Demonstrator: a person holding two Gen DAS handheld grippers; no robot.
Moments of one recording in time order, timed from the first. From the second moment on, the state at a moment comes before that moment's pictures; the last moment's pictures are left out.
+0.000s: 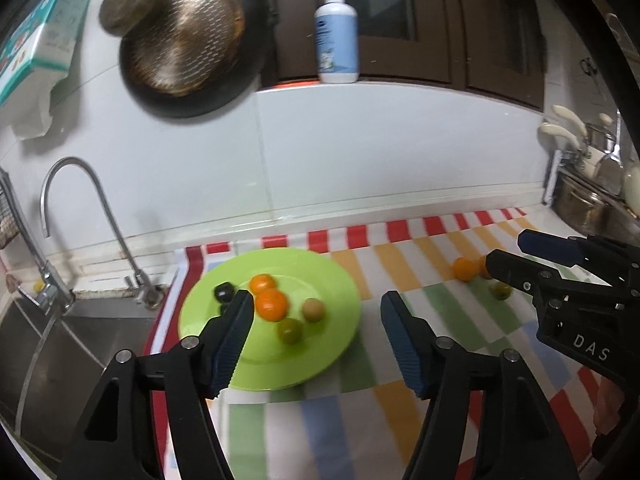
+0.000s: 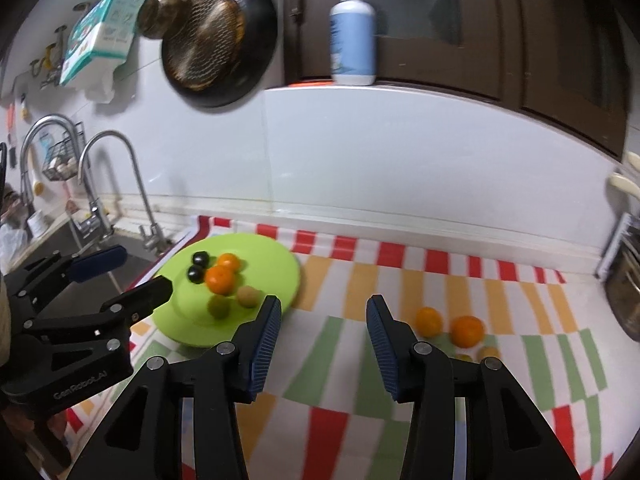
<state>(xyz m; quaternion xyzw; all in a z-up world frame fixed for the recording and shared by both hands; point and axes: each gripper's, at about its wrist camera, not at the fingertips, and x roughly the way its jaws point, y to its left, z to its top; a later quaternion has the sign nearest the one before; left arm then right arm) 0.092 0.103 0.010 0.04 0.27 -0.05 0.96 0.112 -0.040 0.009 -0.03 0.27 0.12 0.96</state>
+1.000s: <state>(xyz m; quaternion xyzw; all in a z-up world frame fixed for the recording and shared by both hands) 0.081 -0.038 0.018 0.08 0.23 -0.16 0.96 0.090 -0.178 0.013 -0.07 0.28 0.08 0.95</state>
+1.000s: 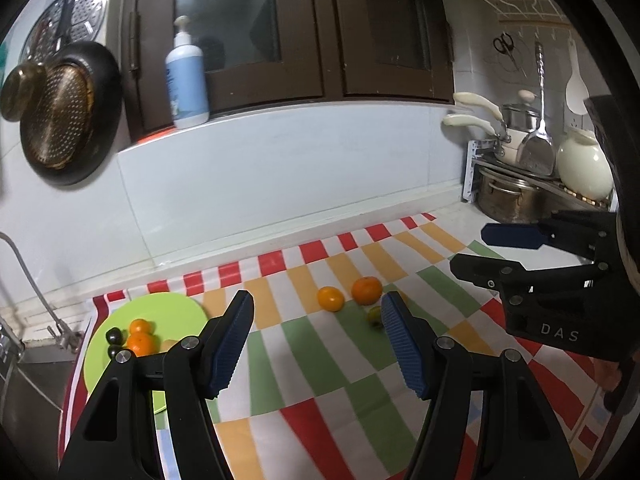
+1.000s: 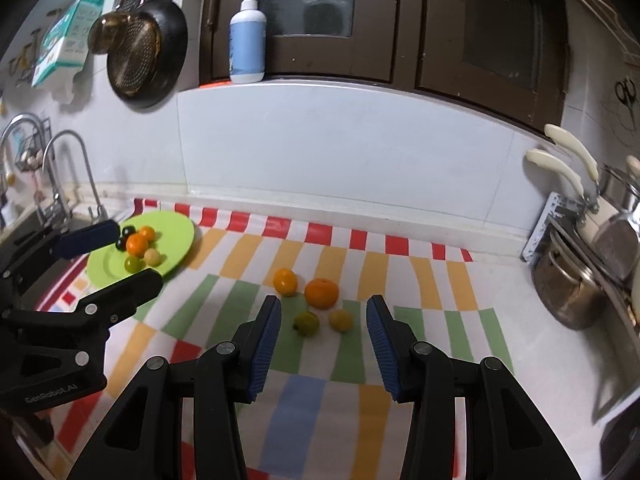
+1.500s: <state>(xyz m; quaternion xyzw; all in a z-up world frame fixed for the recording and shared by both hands) 0.113 -0.094 -0.024 0.13 0.26 -0.19 0.94 0.127 -0.206 -0.016 -0.15 0.29 0.15 0.93</state>
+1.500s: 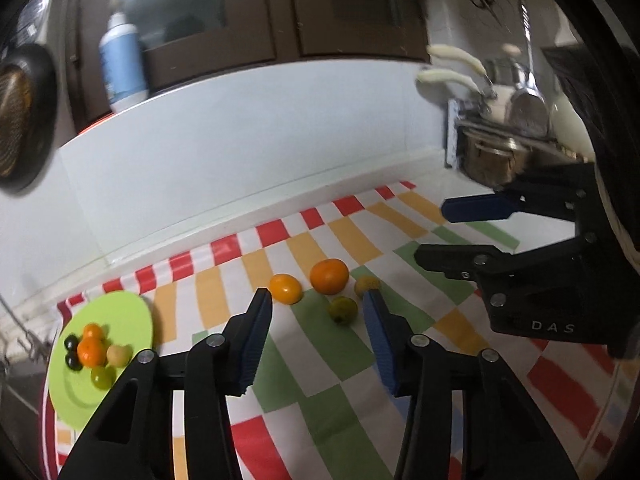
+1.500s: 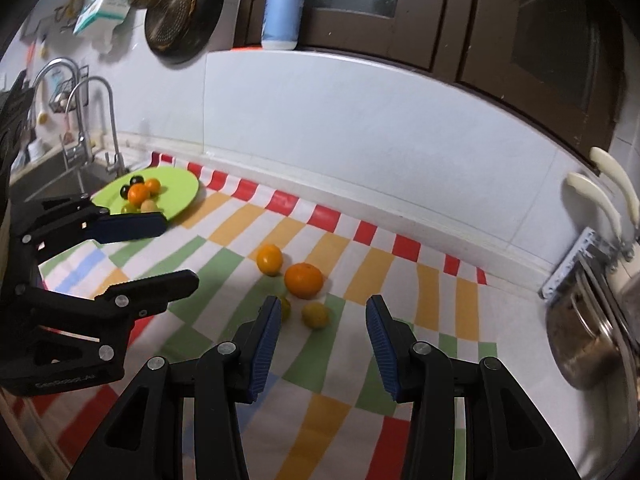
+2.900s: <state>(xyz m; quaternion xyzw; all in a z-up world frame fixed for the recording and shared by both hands) 0.193 -0.117 -0.093 0.17 0.37 -0.28 0.87 0.212 -0.202 -0.097 -0.14 0.38 0.23 0.88</state>
